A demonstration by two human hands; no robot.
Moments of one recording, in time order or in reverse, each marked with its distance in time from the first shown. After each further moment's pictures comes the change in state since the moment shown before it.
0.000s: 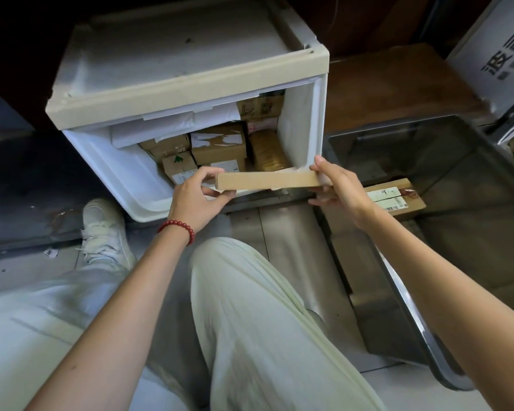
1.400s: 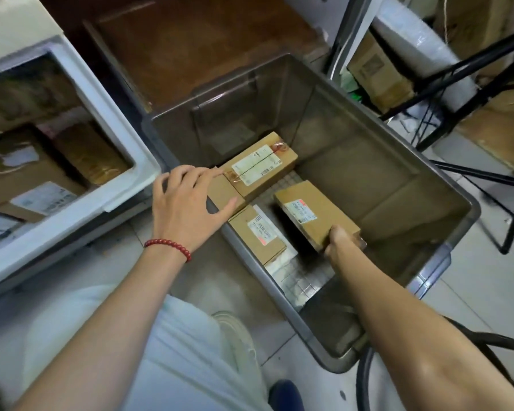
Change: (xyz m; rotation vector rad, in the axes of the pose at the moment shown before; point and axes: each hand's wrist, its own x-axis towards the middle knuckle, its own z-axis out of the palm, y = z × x) left_hand 0.021 0.112 0.219 0.535 -0.220 0.635; right_hand -0.040 0.190 -0.205 0.697 1.239 0.642
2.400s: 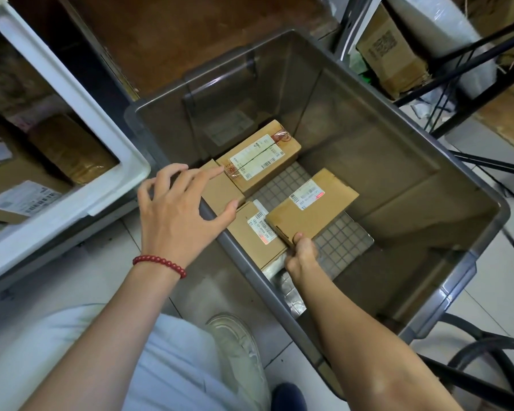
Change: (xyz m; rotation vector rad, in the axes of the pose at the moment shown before) left_hand 0.000 0.000 0.008 -0.078 0.004 -0.048; right_hand 0.004 0.079 0.038 0.247 -0.179 0.157
